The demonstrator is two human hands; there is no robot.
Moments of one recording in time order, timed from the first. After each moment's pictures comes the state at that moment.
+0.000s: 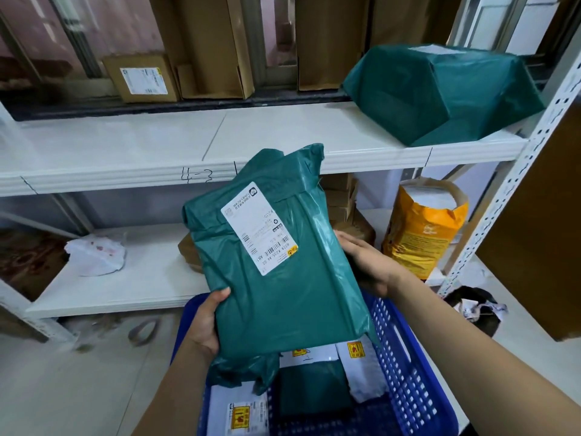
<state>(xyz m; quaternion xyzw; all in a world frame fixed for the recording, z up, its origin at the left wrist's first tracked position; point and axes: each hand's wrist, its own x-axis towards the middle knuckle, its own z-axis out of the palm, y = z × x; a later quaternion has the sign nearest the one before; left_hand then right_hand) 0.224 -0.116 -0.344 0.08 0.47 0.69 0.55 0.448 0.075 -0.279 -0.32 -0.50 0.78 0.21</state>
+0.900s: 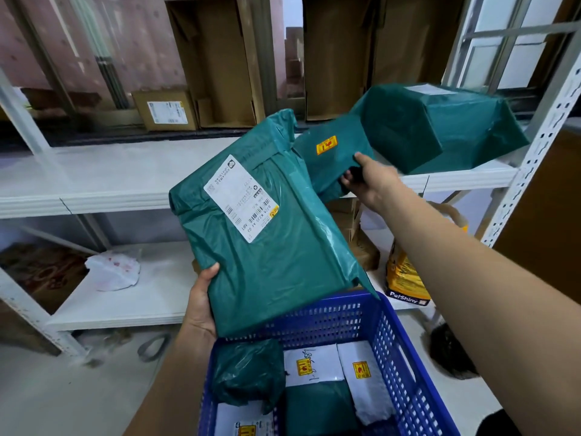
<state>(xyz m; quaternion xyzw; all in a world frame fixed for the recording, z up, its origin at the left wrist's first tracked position) 0.206 -0.111 -0.277 0.11 0.40 0.75 0.52 0.392 0.153 -0.126 -0.36 -0.33 0.71 0.50</state>
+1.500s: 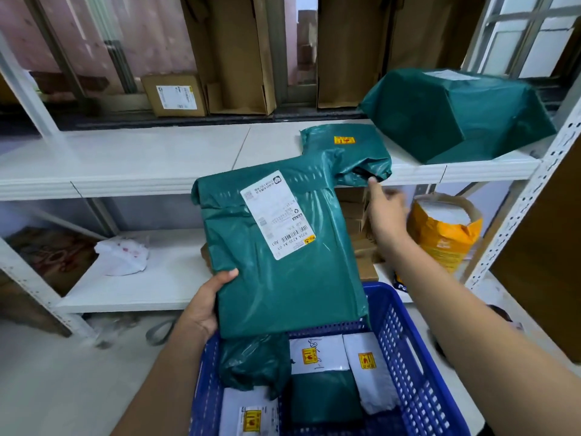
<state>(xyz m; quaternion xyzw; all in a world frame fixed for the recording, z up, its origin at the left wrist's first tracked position) 0.191 -0.130 -0.293 0.13 0.49 0.68 0.54 0.409 0.089 -0.195 -0.53 -0.55 0.49 0.43</state>
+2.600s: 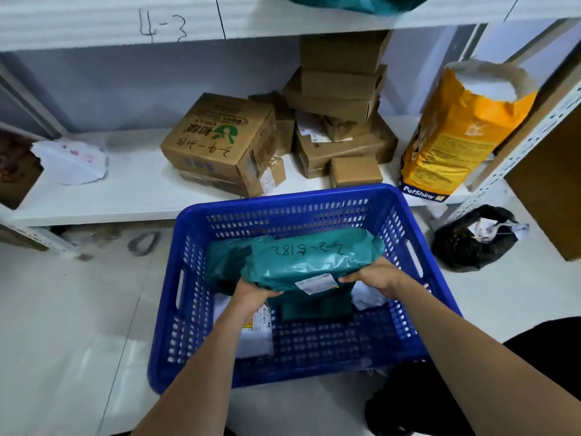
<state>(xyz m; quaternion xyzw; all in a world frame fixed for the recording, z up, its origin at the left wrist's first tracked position) 0.265 -0.126 -0.532 0.18 0.75 0.42 0.48 0.489 0.043 -0.517 -0.52 -0.56 0.65 0.04</state>
